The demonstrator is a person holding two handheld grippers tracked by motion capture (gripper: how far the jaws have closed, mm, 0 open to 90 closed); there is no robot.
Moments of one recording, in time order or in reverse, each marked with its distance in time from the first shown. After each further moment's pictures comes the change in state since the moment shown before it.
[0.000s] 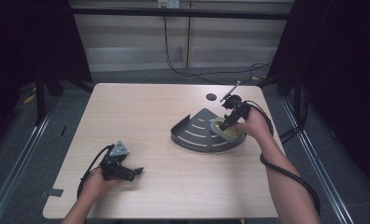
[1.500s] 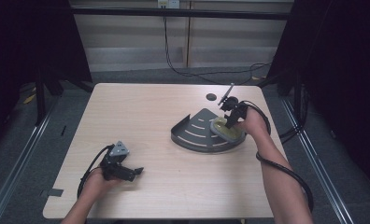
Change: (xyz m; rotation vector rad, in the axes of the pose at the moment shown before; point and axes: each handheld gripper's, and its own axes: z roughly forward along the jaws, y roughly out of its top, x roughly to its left) left arm 0.000 0.000 0.000 0.001 0.002 0.003; right arm -0.007 0.006 0.019 0.124 -0.048 -0.088
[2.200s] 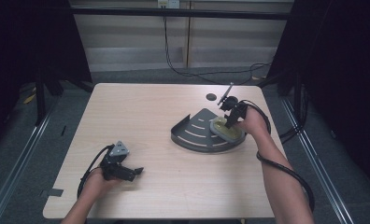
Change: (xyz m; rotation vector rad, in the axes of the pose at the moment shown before) left arm 0.000 0.000 0.000 0.002 -0.001 -0.002; right arm 0.002 0.002 -0.003 0.005 0.003 -0.013
